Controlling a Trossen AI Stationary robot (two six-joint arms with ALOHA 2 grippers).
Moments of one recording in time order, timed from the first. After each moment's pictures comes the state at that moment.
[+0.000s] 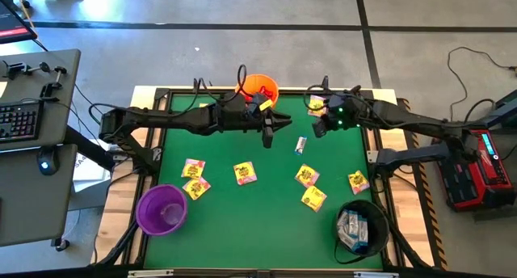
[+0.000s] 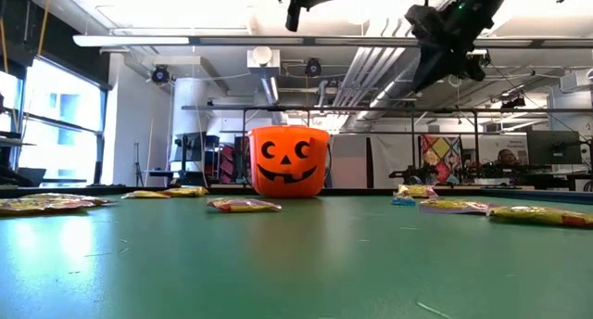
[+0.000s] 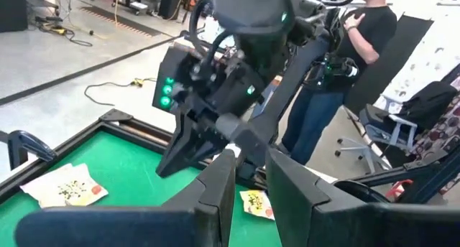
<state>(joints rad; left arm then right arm) 0.12 1.64 1.34 0.18 -0.01 -0.31 -0.37 1.07 0.95 -0.72 0.09 0.61</state>
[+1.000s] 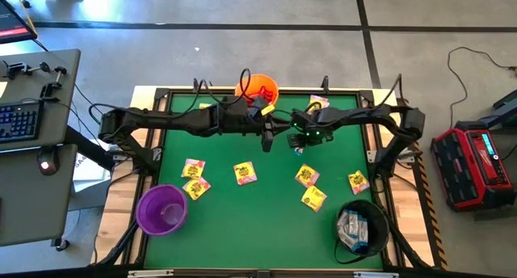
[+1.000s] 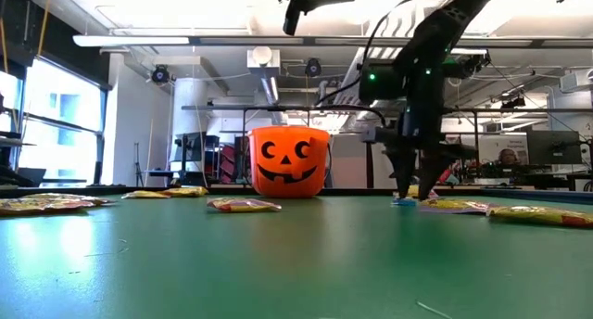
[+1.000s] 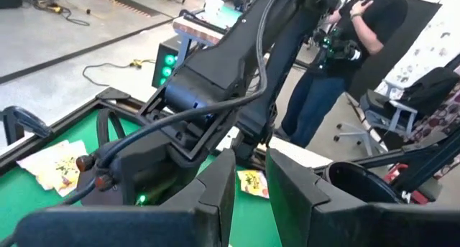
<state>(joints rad) 0.10 1.64 1.34 0.11 -0.01 -0.33 -0.37 1.70 0.95 -0.64 -0.03 0.94</state>
